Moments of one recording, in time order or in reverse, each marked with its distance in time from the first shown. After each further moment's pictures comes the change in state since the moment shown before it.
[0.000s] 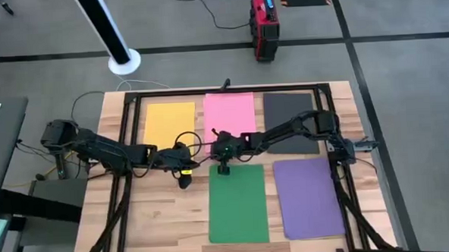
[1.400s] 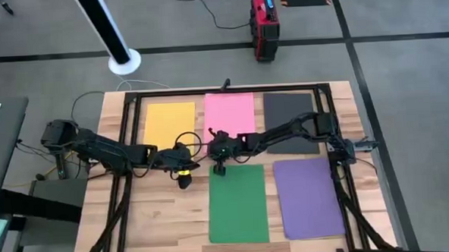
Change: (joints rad) left arm -0.009 0.000 0.000 -0.002 0.002 -0.006; right arm 0.048 -0.002 0.077 -0.077 0.011 0.020
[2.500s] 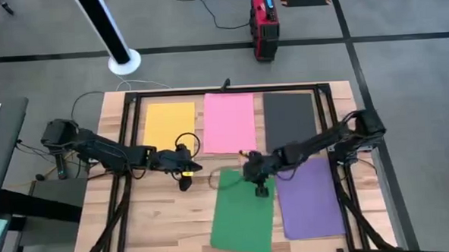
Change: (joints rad) left arm -0.020 0.001 0.000 0.090 0.028 -0.031; right arm 0.240 -0.427 -0.469 -0.154 -0.087 0.185
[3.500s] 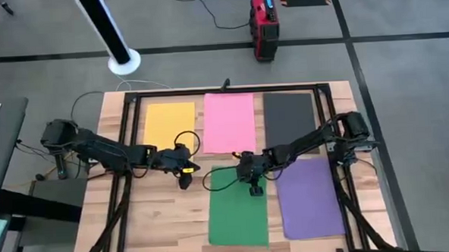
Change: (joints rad) left arm 0.020 0.000 0.000 -0.071 0.010 -0.102; right arm -0.077 0.121 0.062 0.027 -0.030 -0.170
